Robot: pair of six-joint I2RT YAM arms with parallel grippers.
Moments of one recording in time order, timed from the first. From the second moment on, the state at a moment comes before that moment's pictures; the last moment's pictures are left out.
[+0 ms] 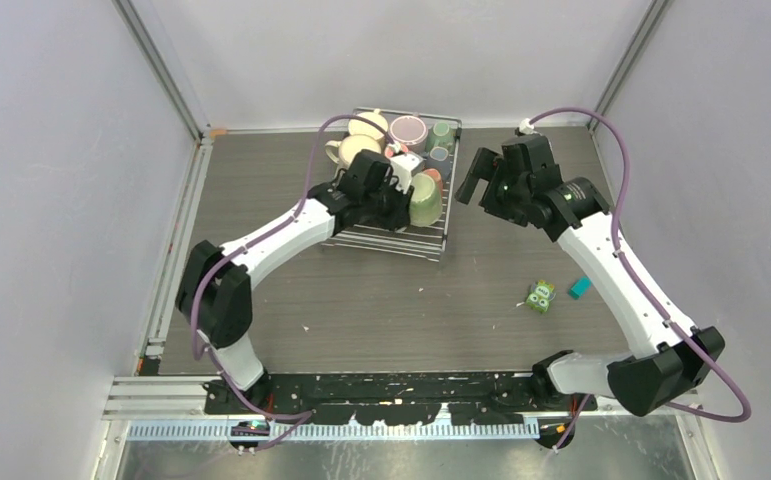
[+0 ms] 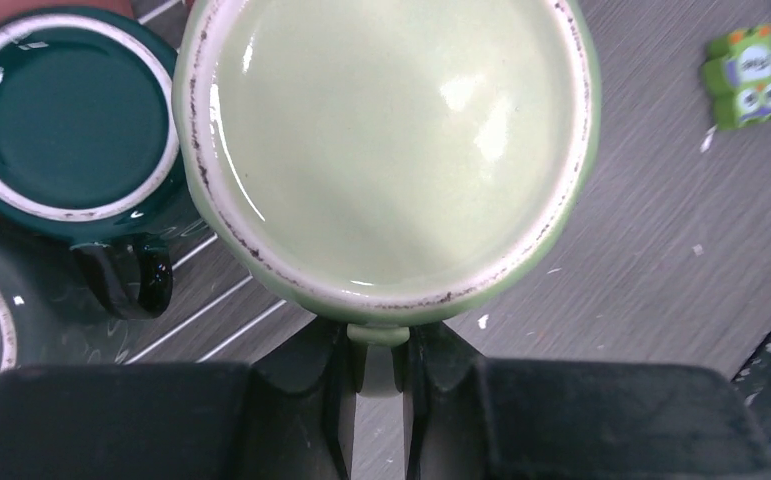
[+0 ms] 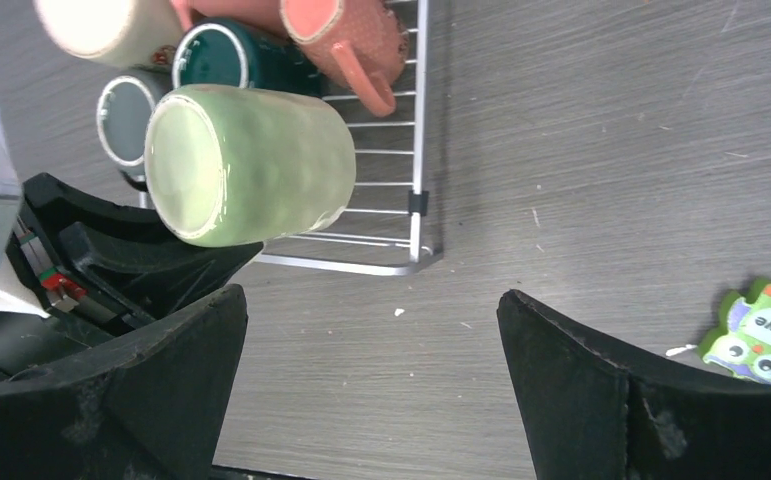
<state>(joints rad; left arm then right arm) -0.68 1.73 1.40 -0.37 0.21 -0.03 0.42 1.29 1.40 -0.87 0.13 0.68</state>
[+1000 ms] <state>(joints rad) -0.55 1.51 1.47 -0.23 0.63 -0.70 0.38 1.07 1.15 -0.21 -0.29 0.92</state>
